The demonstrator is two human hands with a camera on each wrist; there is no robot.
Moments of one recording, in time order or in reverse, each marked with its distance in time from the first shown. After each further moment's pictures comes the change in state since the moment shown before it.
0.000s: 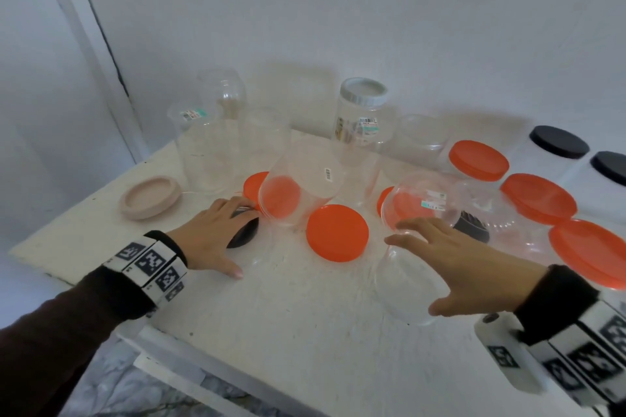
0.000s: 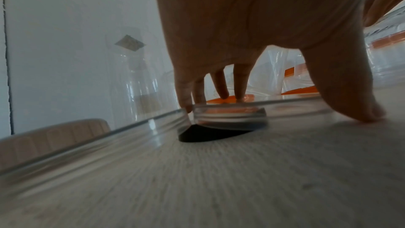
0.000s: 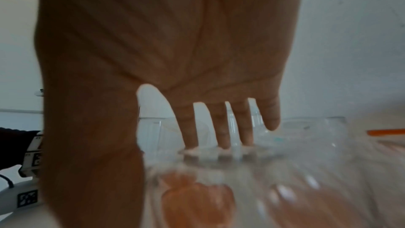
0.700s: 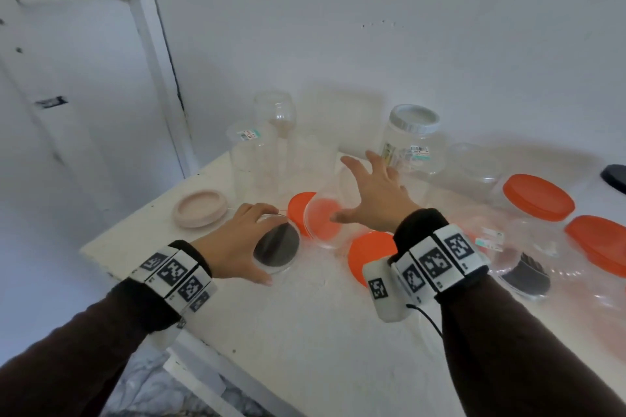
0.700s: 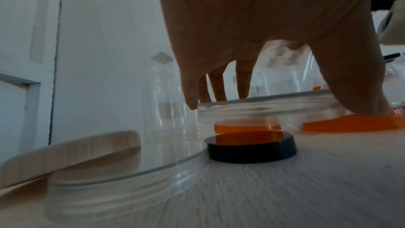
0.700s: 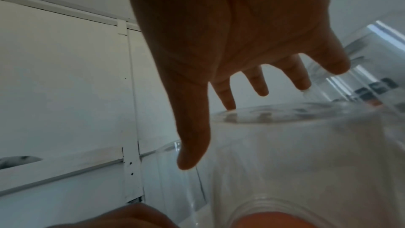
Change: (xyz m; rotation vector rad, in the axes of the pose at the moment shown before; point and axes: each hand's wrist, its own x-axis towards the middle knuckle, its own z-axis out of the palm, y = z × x) left_hand -0.024 -0.012 -0.015 -0.090 0.180 -0.033; right_hand 0.149 -0.073 -0.066 0.354 0.332 0.199
